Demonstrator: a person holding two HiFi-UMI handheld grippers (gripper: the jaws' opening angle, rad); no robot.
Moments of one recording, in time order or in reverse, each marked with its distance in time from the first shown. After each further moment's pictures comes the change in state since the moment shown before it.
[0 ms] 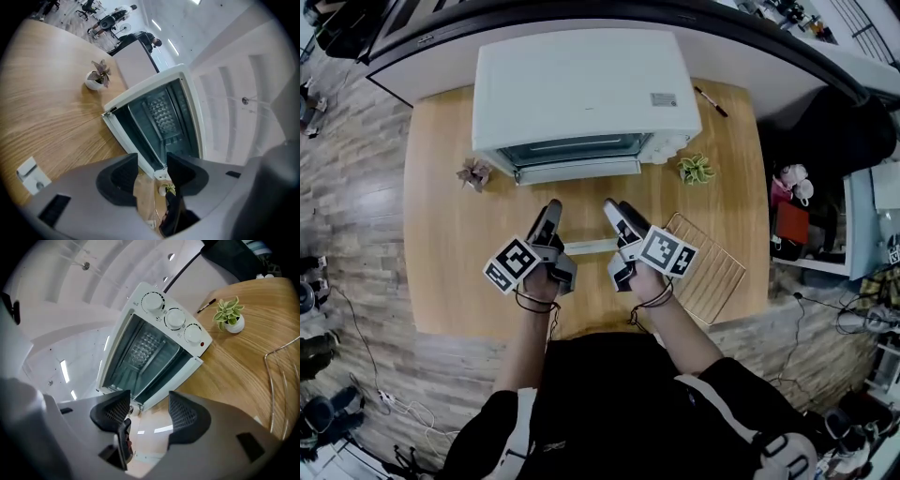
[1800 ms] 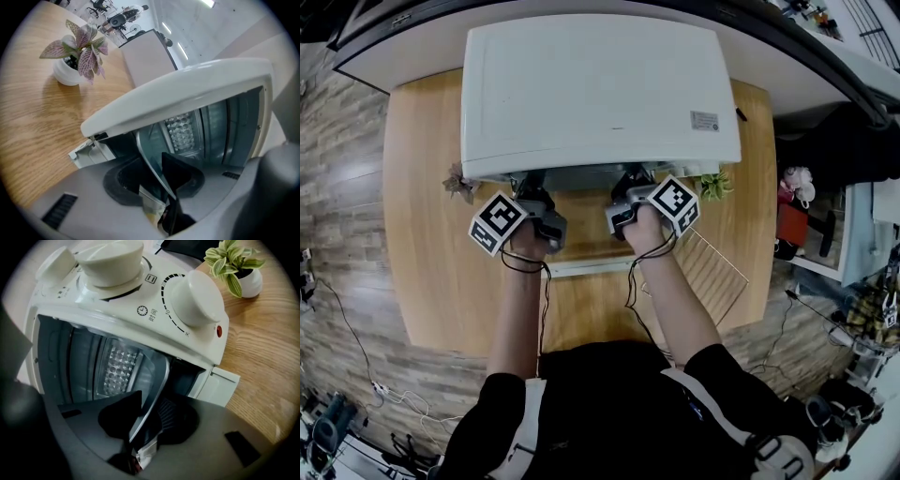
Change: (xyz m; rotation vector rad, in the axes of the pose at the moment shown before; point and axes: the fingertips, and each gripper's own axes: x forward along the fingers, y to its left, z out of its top) left arm 0.113 0.059 0.084 -0.089 -0.041 0.032; right arm 0.131 -0.067 0.082 0.316 -0.191 -0.066
